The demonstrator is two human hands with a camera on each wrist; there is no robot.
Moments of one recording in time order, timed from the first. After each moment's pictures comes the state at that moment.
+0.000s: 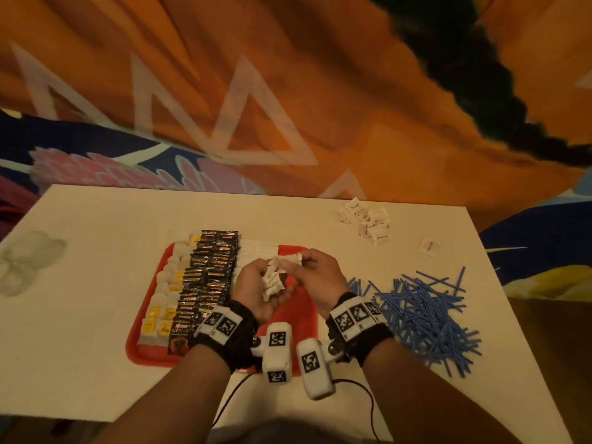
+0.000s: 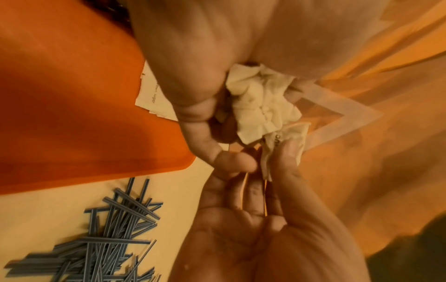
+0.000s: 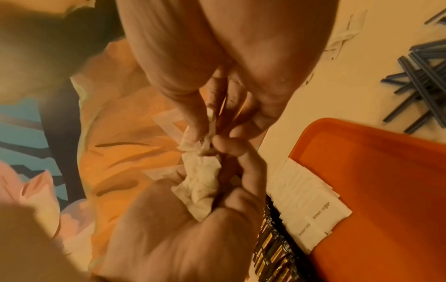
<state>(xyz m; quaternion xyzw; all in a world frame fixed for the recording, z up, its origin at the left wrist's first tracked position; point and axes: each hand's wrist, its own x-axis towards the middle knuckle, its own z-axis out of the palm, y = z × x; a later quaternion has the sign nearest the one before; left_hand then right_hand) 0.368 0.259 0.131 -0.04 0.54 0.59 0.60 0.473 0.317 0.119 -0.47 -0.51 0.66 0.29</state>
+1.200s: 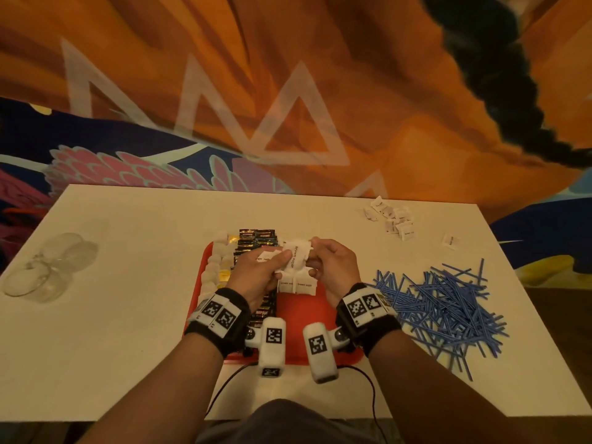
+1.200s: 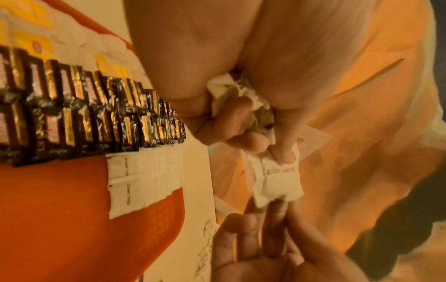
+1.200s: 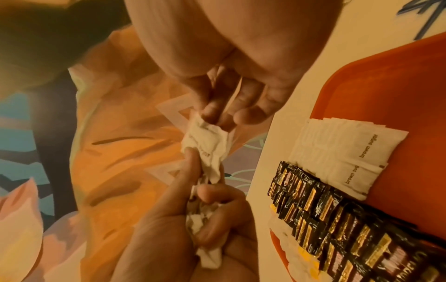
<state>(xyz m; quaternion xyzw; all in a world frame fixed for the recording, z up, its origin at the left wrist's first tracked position) 0.235 0.203 0.137 0.19 0.59 0.56 0.55 0.371 0.272 0.134 -0.52 -0.38 0.68 0.37</state>
